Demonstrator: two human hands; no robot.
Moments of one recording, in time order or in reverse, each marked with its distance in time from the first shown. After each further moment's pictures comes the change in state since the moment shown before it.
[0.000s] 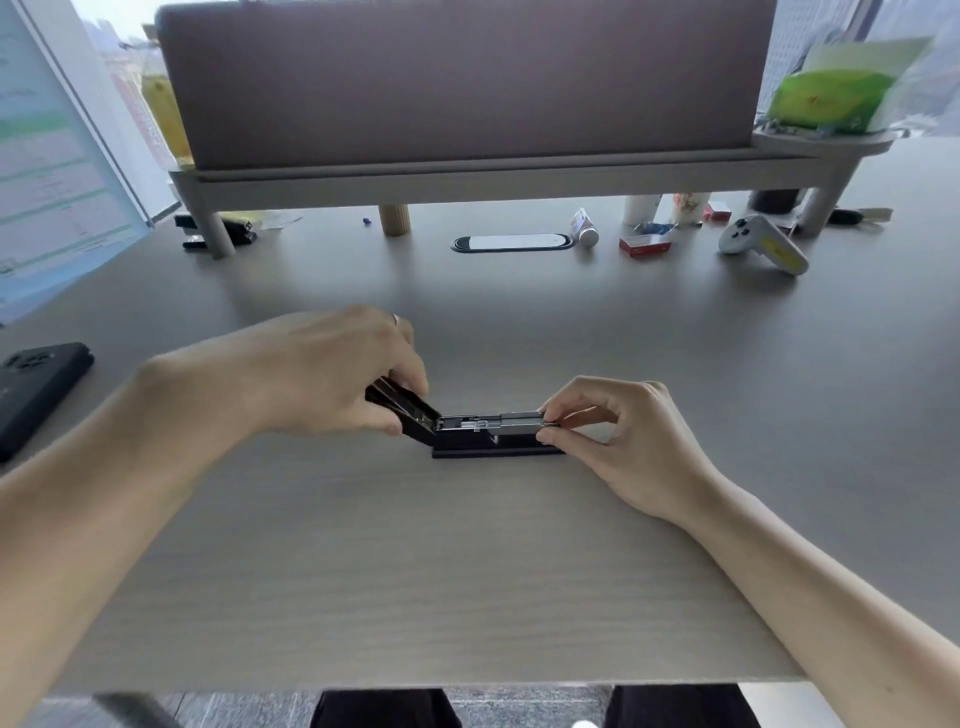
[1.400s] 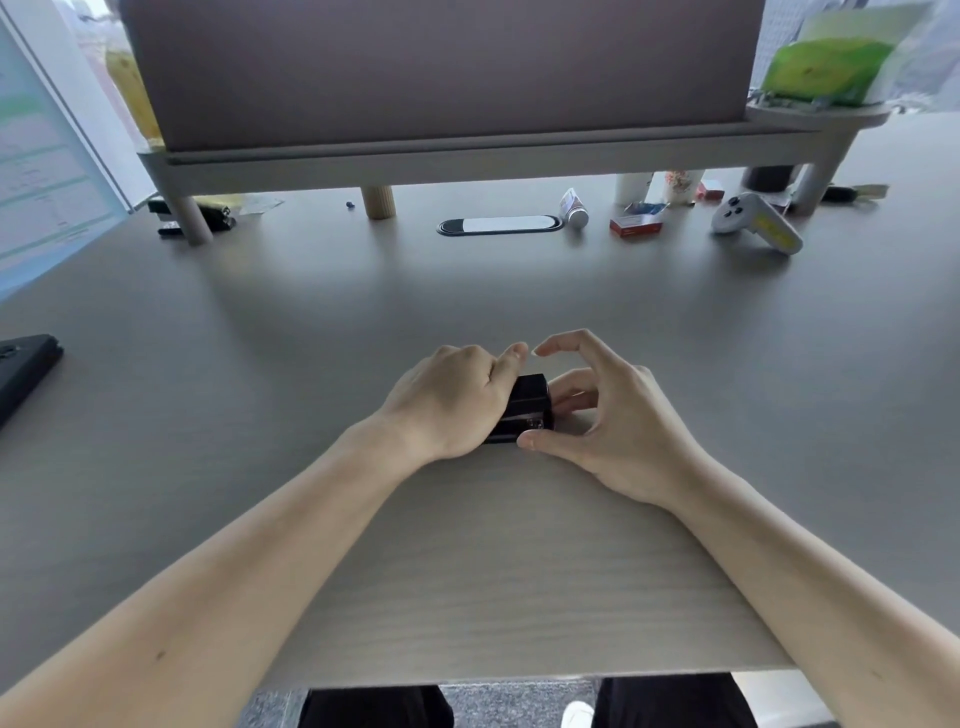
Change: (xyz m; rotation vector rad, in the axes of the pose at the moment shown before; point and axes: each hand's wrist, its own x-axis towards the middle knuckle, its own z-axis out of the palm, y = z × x) left_hand 0.073 0.075 0.075 -0.525 0.240 -0.274; right_hand 0.002 -0.008 -0.002 0.060 -0.073 0.131
